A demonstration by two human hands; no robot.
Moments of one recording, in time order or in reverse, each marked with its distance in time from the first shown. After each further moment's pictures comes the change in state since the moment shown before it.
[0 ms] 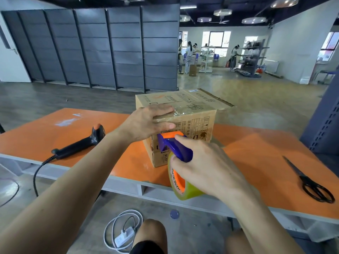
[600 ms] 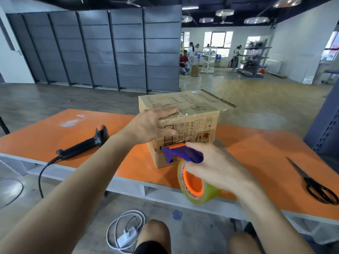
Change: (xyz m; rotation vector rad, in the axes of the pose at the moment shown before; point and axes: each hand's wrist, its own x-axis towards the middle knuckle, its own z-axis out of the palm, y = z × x) left_hand -0.001 0.001 0.000 0.053 -0.034 0.007; right_hand 0.013 0.027 0.000 0.046 -0.155 0.103
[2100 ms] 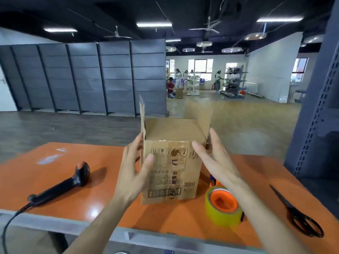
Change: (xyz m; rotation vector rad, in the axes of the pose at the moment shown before) left_hand -0.021 0.017 0.050 -0.553 0.510 -0.076; right_hand 0.068 0.051 -0.056 0.414 0.358 -0.154
